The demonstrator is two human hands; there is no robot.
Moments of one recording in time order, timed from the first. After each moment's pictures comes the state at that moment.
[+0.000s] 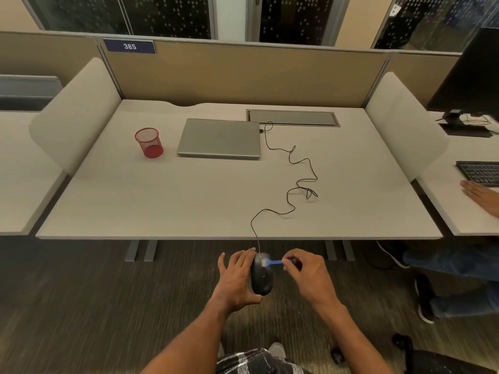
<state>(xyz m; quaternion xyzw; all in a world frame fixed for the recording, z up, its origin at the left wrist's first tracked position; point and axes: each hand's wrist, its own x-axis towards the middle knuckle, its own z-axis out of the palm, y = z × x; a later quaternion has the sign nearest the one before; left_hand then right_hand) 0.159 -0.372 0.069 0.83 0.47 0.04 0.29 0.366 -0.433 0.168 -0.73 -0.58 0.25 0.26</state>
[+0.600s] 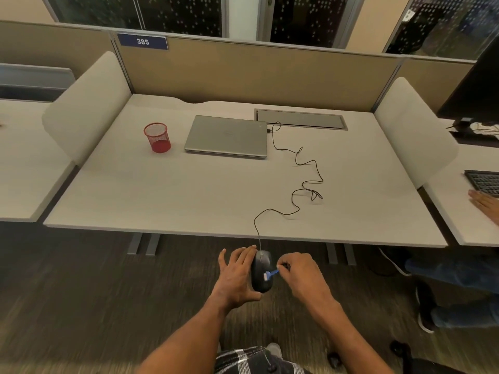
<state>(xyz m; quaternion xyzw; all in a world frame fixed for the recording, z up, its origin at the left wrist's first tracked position) 0.158 -0.372 0.072 0.83 0.48 0.03 0.27 0.342 -0.415 0.189 -0.75 -0.60 0.29 0.06</state>
